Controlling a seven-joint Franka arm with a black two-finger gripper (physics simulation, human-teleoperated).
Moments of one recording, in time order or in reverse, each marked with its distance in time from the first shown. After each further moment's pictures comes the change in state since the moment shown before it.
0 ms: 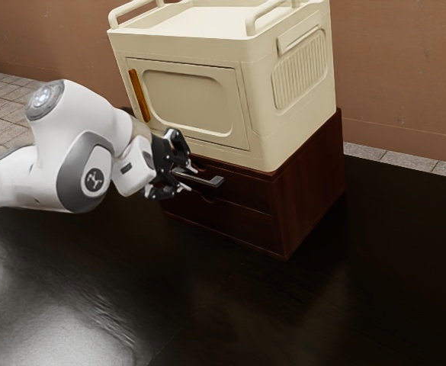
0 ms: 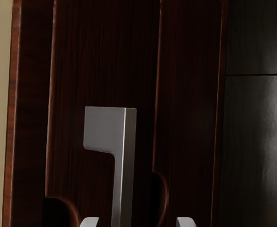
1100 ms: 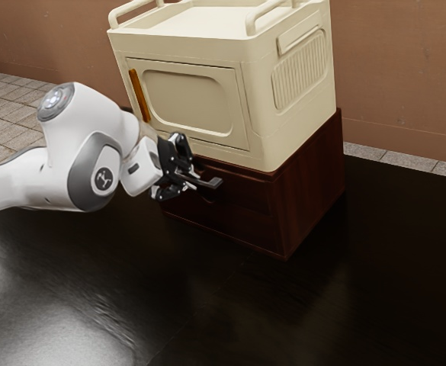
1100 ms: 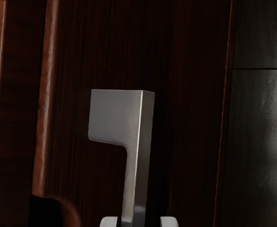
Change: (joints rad) arm 0.002 0.052 0.006 0.031 -0.025 0.003 -0.004
